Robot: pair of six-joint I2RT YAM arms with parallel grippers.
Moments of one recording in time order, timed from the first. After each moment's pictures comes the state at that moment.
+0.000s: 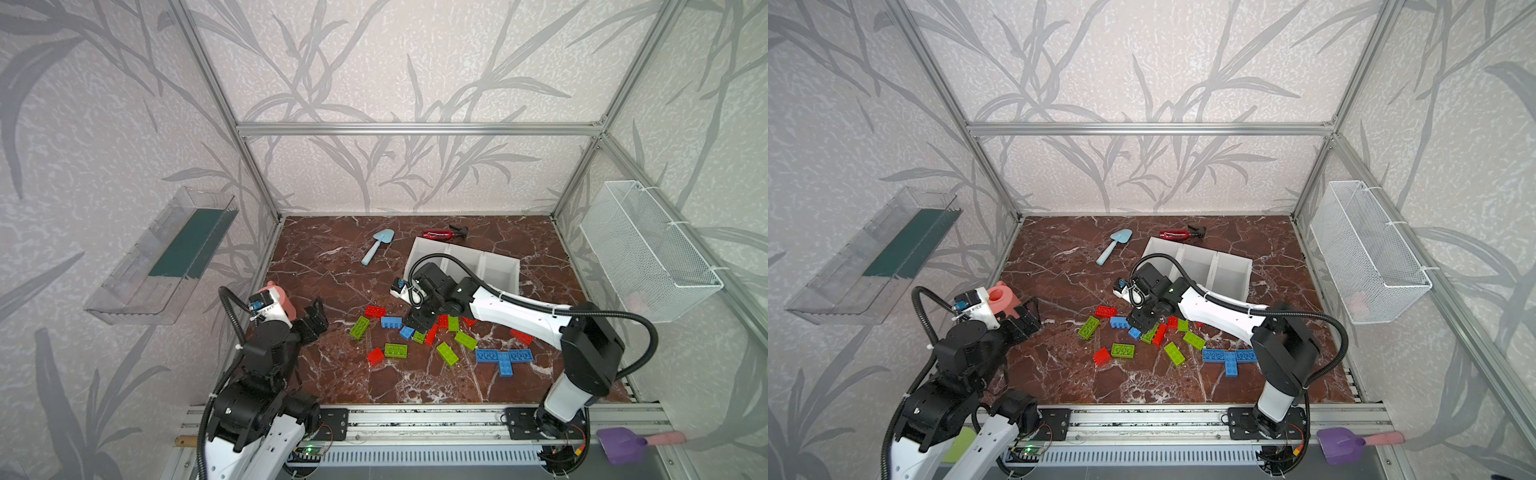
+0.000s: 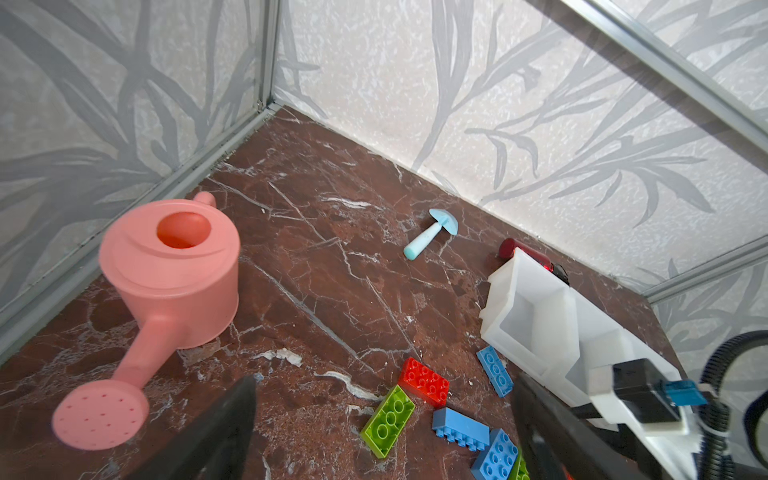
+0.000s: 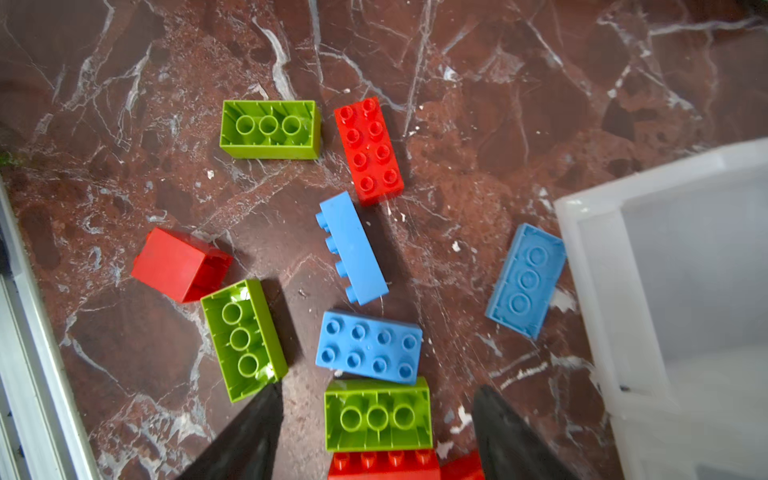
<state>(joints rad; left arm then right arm) -0.30 0.31 0.75 -0.81 -0.35 -0.59 0.88 1.75 1.26 -0.52 -0.16 -0.19</state>
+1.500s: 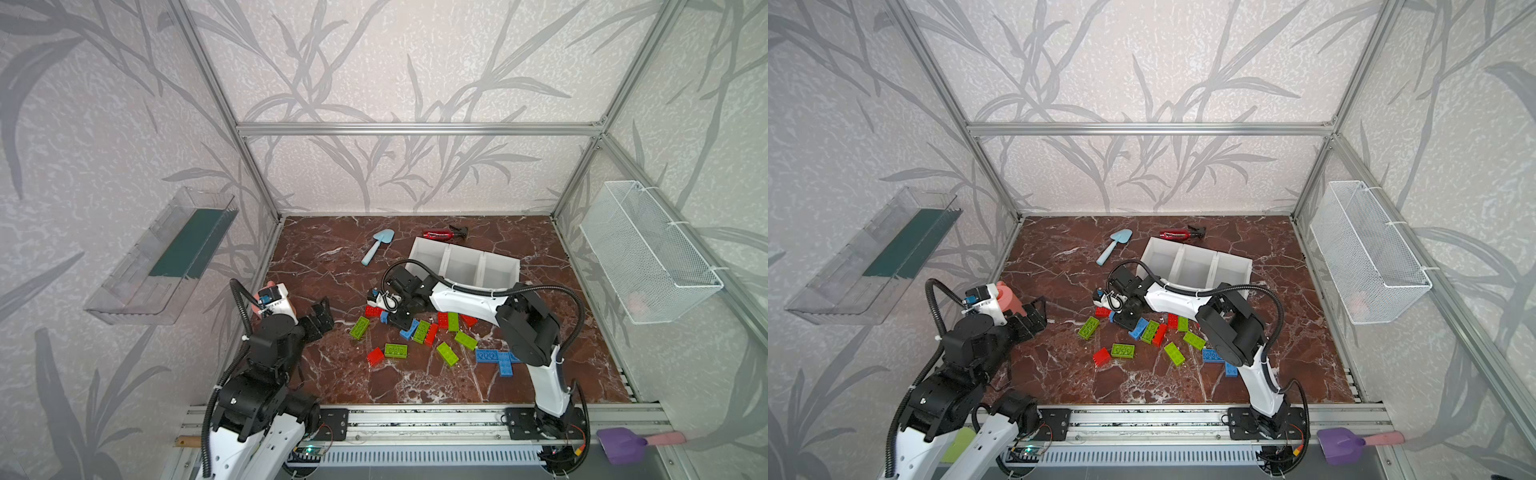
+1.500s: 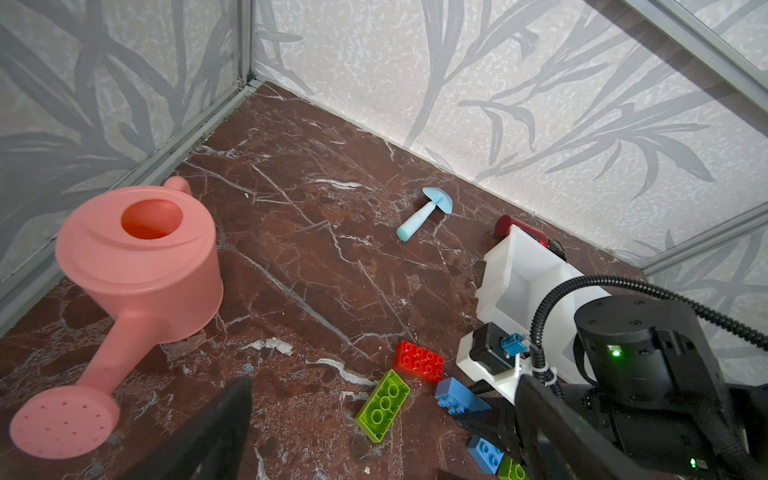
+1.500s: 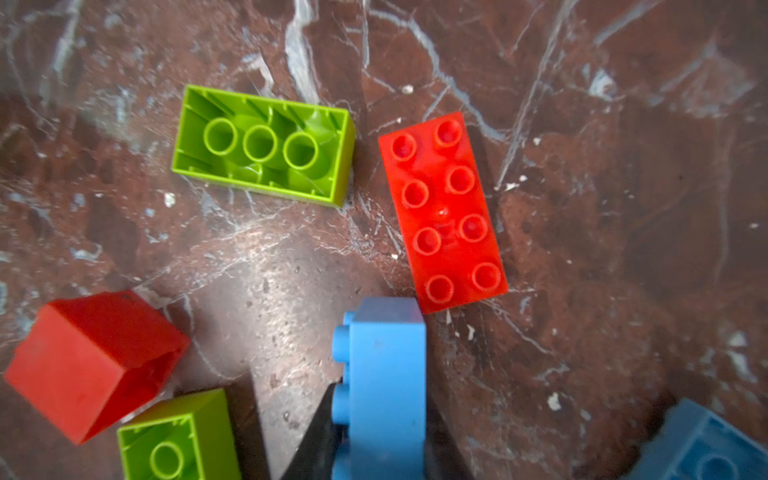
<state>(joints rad) -0.29 0.40 0.75 -0.79 -0.24 -0.57 0.90 2.04 1.48 -0.54 -0.24 -0.28</state>
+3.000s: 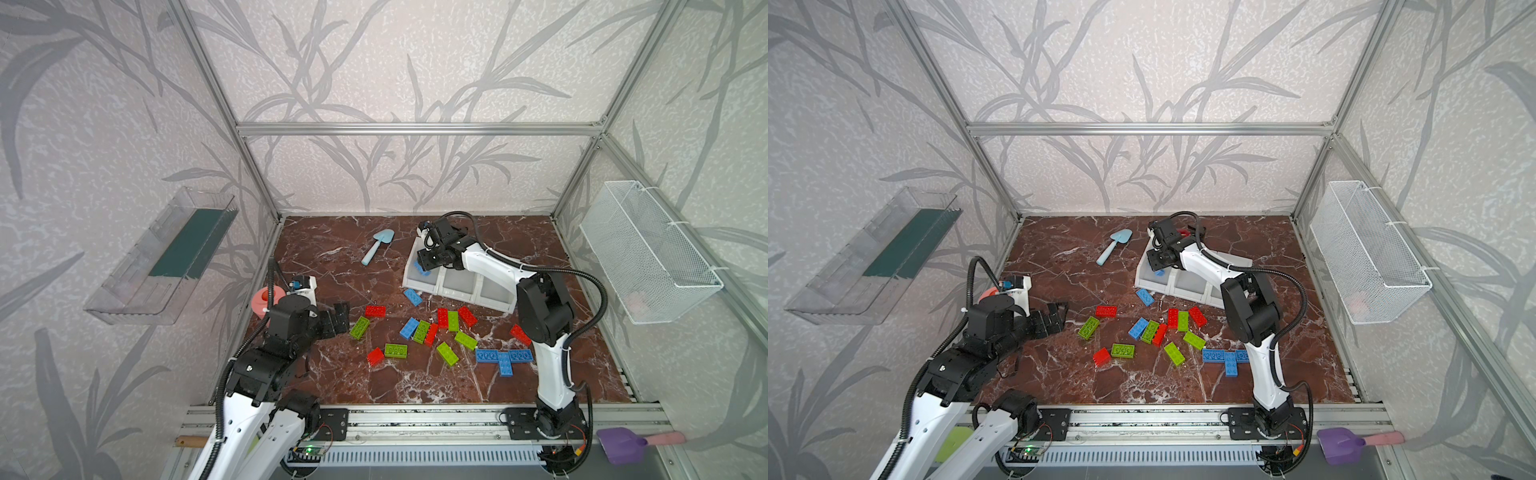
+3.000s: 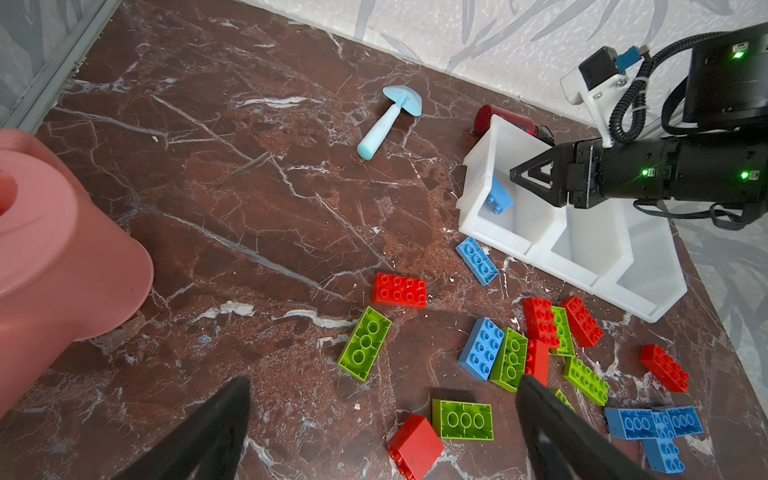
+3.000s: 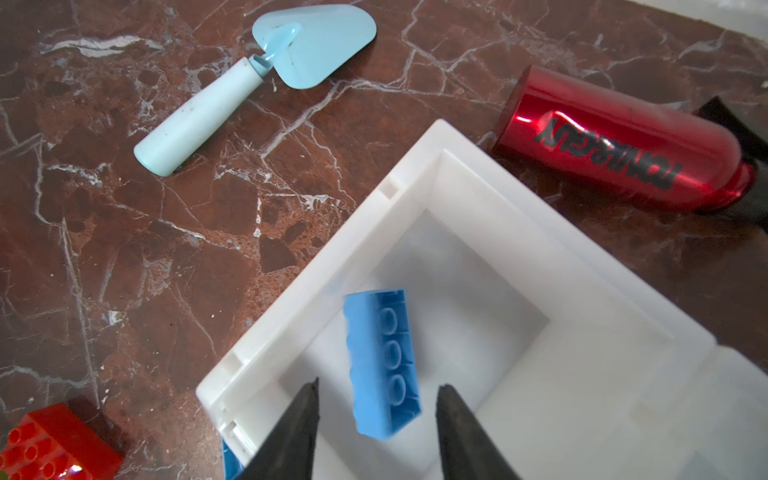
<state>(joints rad) -0.29 0.59 0.78 -0.83 -0.03 -0.44 0.55 2.10 1.67 -0.47 -0.03 0.15</state>
